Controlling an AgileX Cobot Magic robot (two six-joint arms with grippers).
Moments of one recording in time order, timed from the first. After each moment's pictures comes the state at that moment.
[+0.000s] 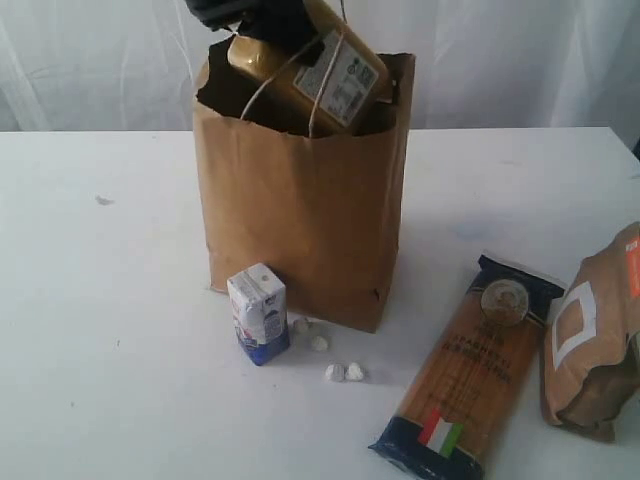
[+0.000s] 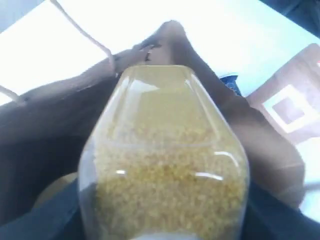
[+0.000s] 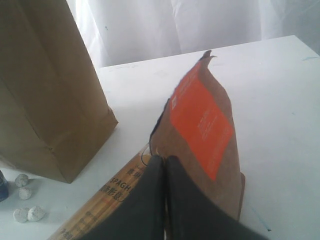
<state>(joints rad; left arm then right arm) -0.48 1.89 -2.12 -0.54 1.24 0.51 0.17 0.01 0.00 -0.02 0.27 0.20</state>
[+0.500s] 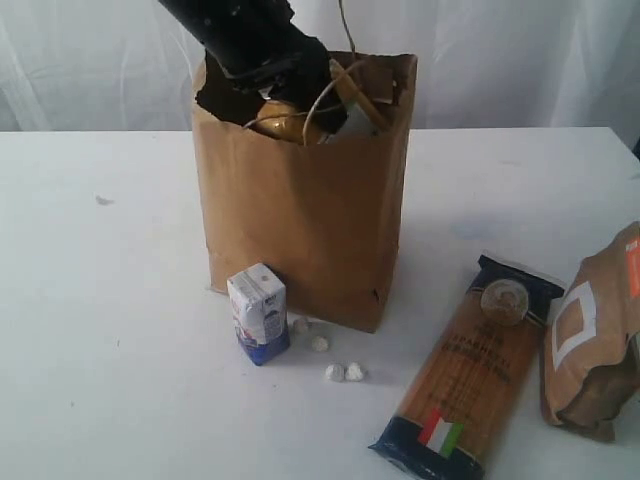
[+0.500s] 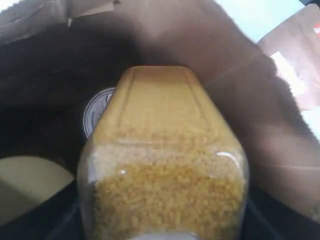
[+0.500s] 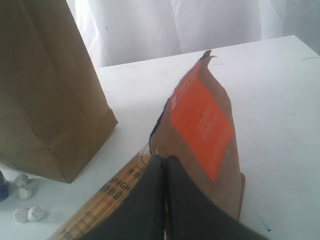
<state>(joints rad) -0.51 2.00 -2.12 -0.57 1.32 0.47 0.17 0.01 0.00 -0.02 0.27 0.20</state>
